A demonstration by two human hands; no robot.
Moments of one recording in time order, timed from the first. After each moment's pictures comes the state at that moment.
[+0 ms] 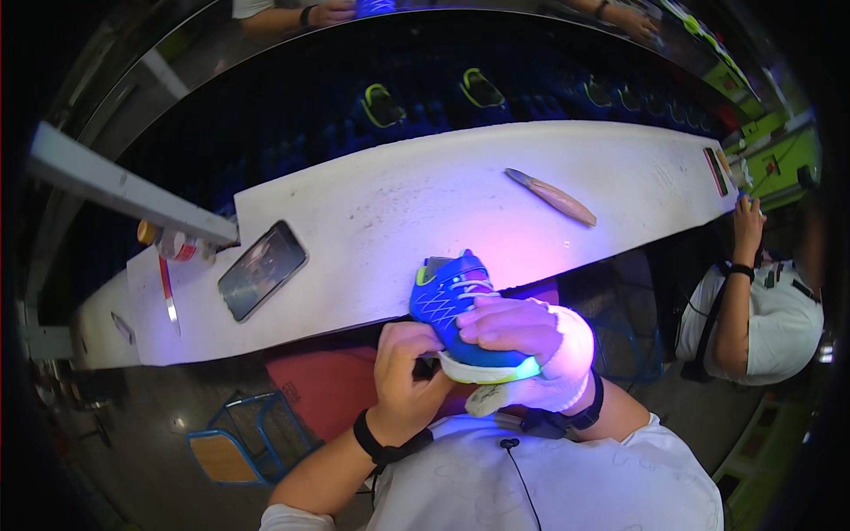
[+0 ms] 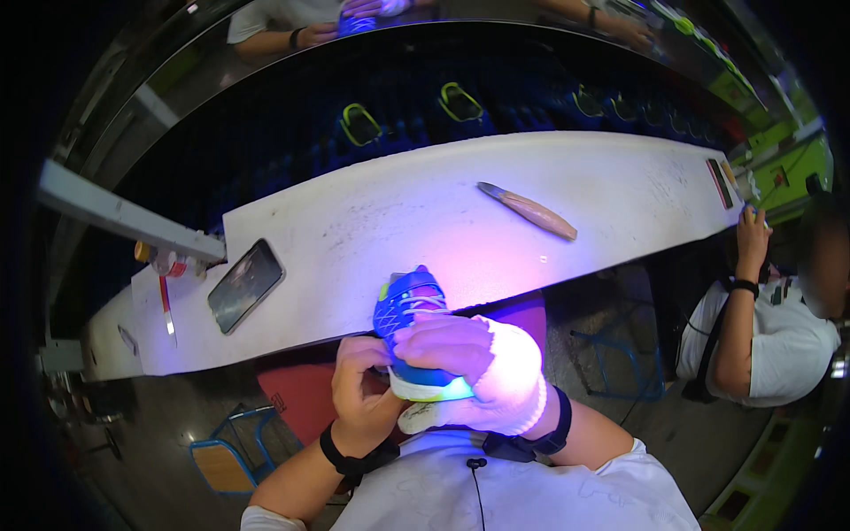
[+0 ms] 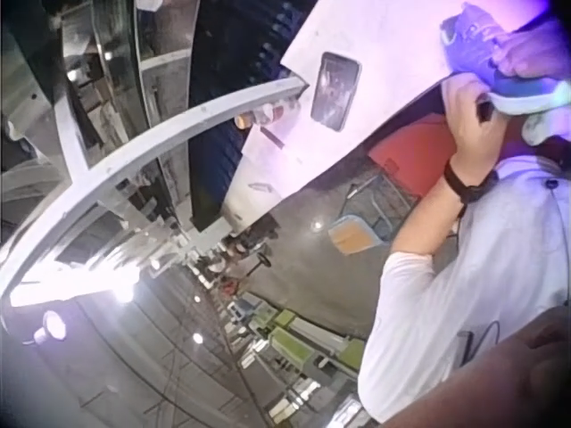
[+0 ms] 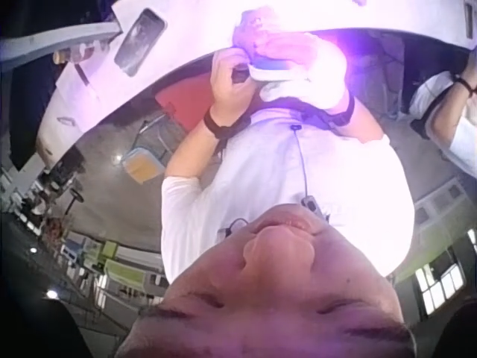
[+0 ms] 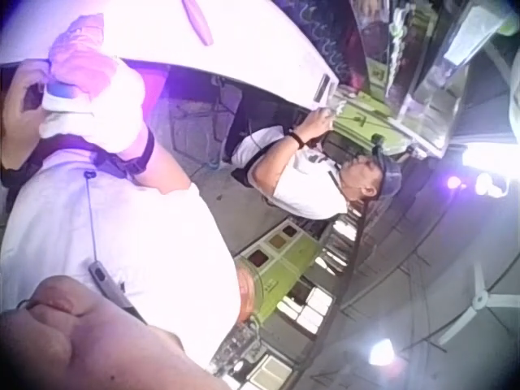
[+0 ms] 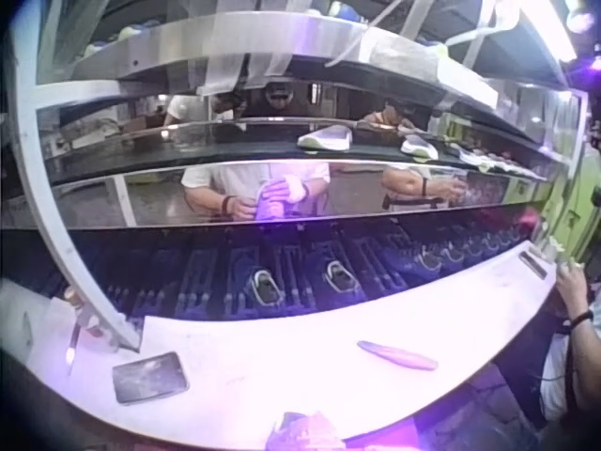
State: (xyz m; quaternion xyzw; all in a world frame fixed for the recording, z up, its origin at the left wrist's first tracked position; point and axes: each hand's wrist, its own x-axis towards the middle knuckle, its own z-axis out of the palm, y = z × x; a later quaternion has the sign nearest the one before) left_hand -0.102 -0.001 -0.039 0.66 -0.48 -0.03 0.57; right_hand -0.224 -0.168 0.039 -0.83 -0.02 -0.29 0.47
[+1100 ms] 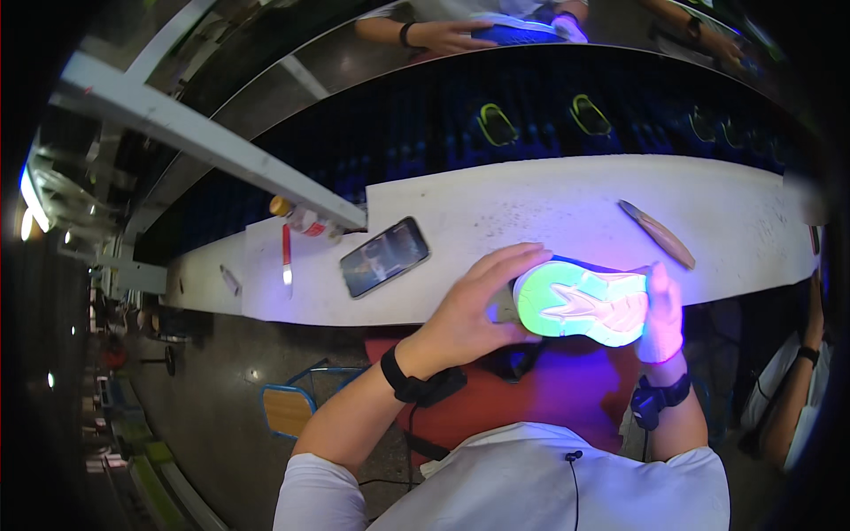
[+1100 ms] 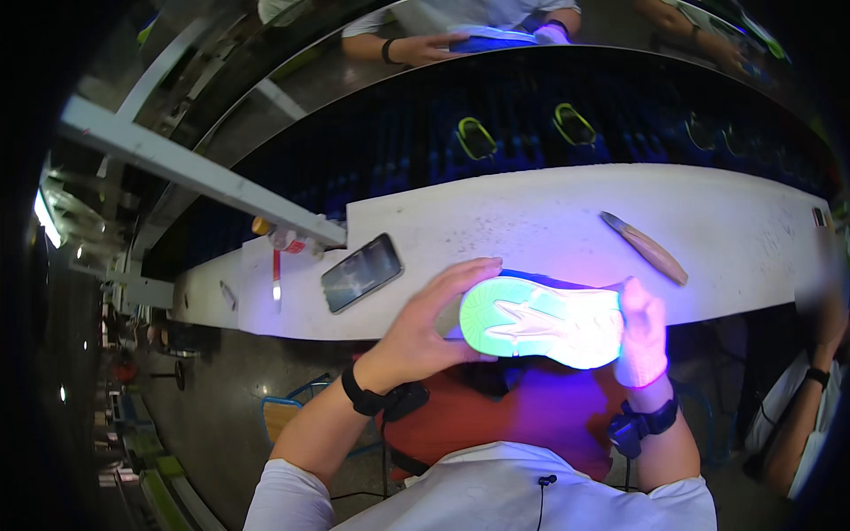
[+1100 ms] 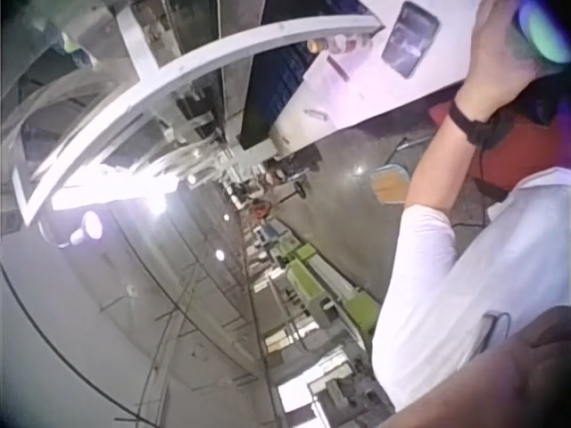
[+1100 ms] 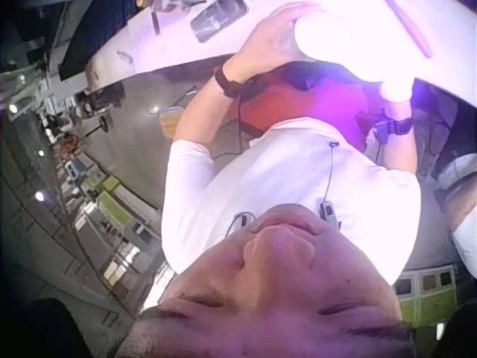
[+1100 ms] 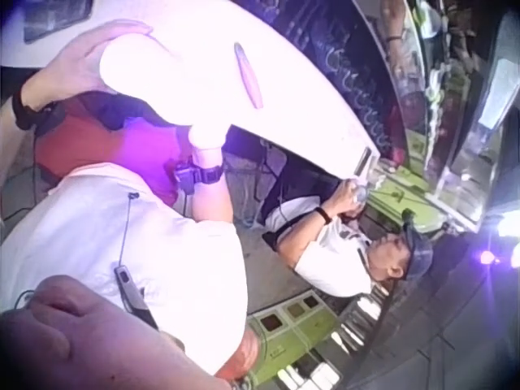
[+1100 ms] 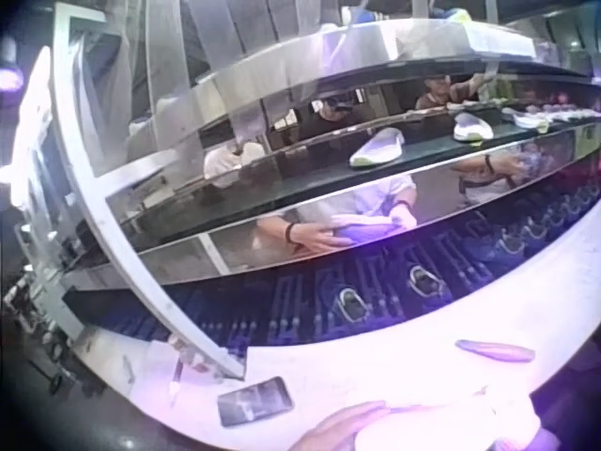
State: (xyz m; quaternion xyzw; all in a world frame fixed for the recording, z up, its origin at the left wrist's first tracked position) left_hand -0.007 -0.032 0.017 0.65 -0.54 -0.23 0.48; right_hand -0.243 -0.245 -0.050 -0.57 0.32 -0.27 0.71
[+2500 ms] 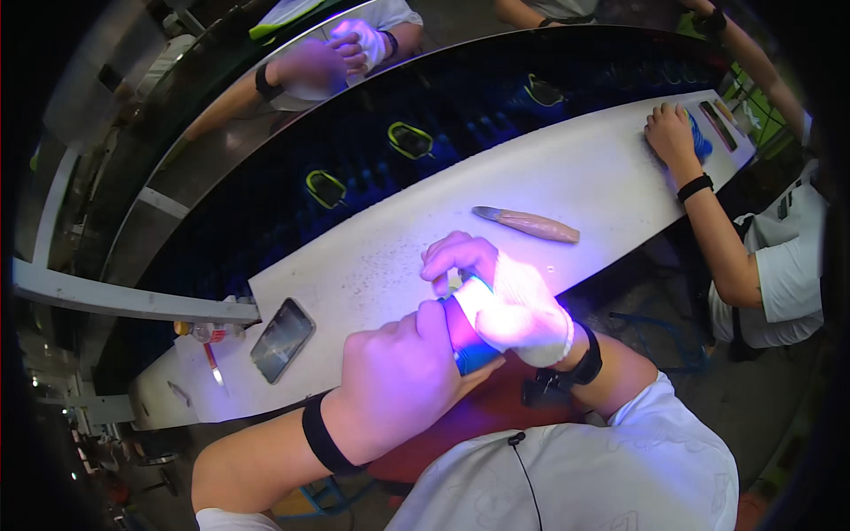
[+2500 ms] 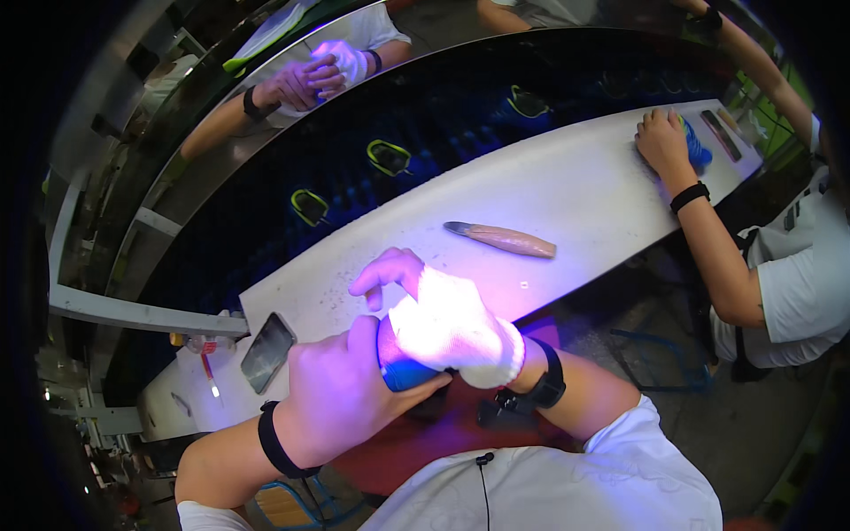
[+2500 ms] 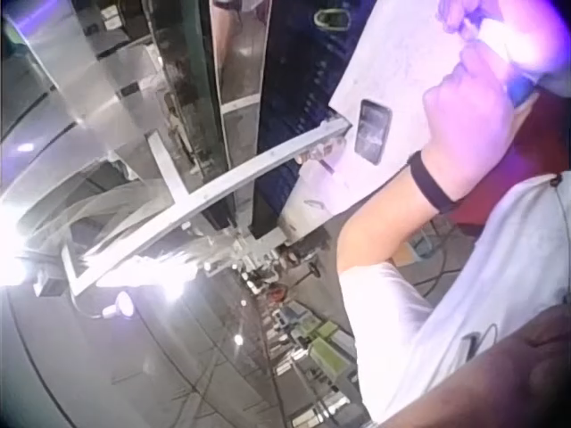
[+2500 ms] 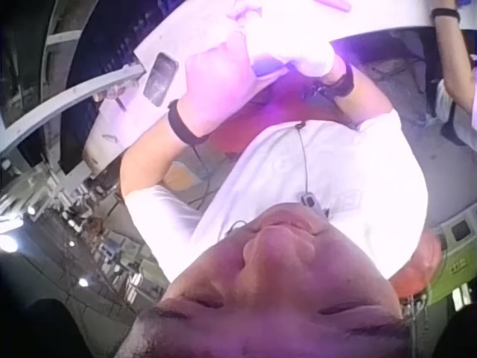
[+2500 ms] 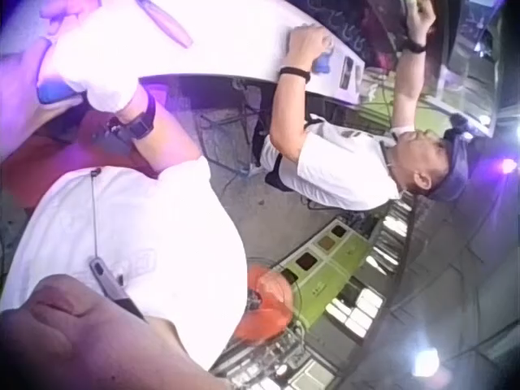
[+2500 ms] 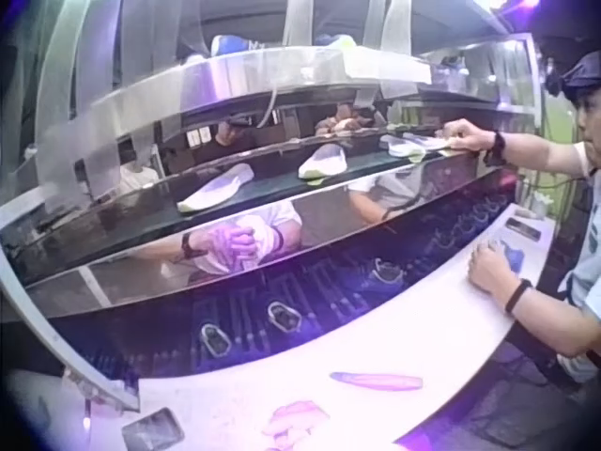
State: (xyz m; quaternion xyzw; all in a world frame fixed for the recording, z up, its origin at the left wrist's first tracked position) left_hand -0.069 -0.098 0.101 0.72 -0.68 0.03 0.15; right_hand -0.188 -0.245 0.039 -0.65 -0.03 -0.27 0.71
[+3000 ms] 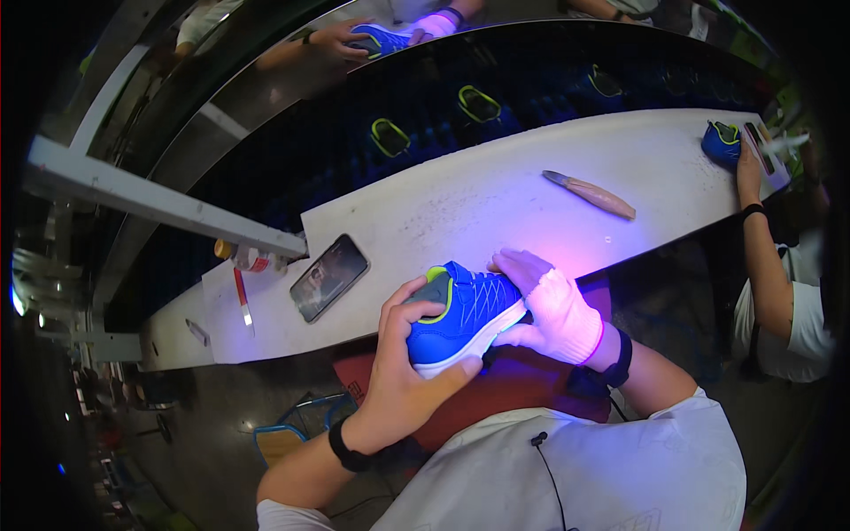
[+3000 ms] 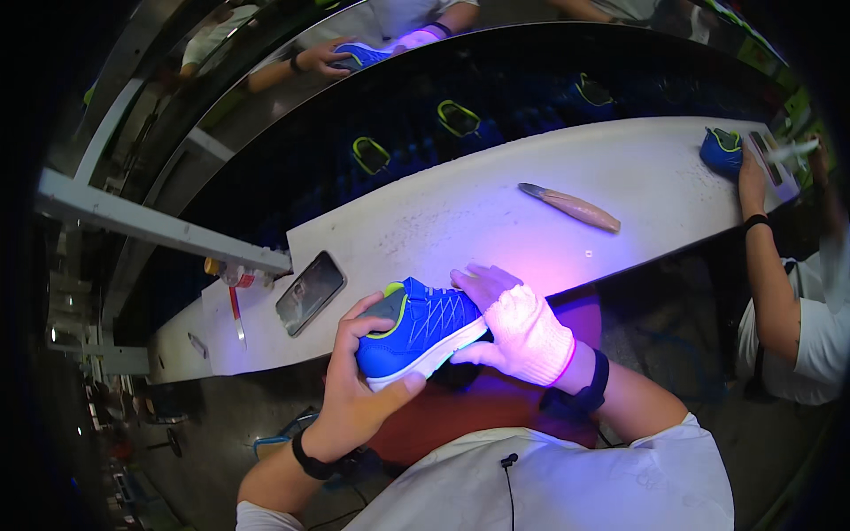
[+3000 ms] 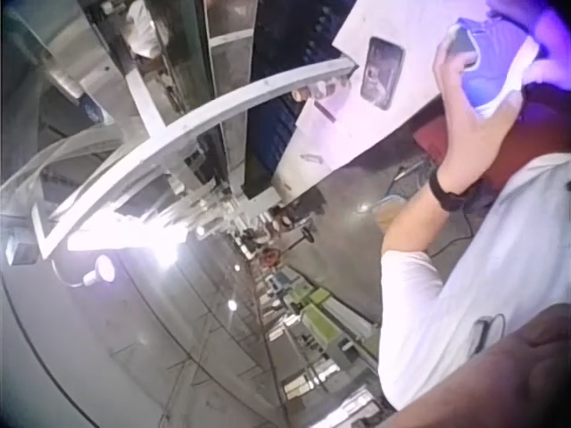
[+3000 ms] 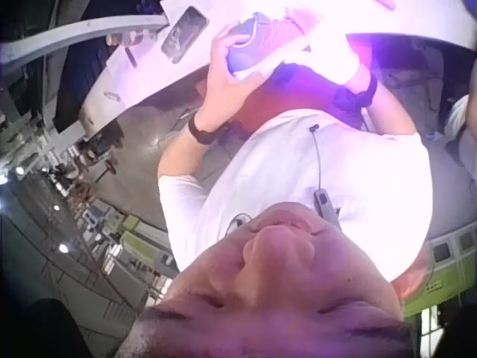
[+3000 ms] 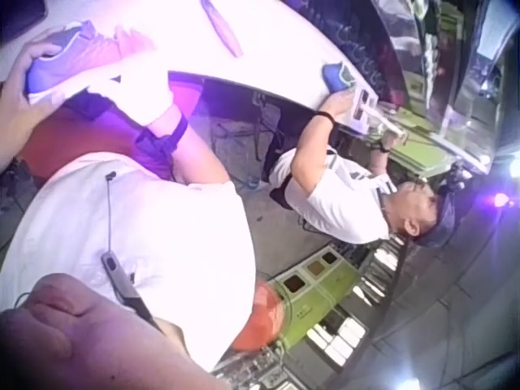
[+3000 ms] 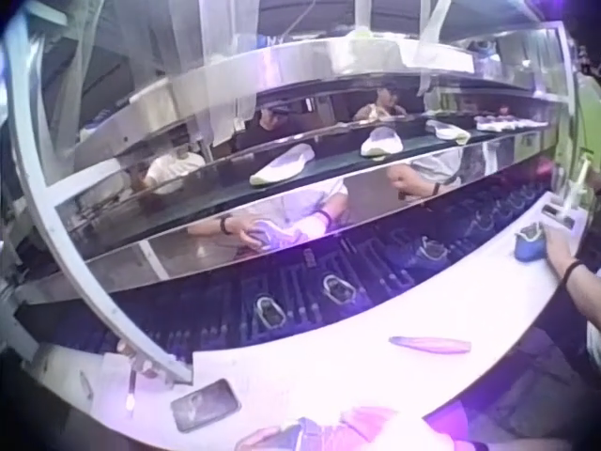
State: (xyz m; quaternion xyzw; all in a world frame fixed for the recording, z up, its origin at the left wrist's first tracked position) left_hand -0.057 0.020 0.048 0.70 -0.43 -0.27 0.50; right_hand -0.213 -0.198 -0.006 -0.93 0.04 -0.23 0.30
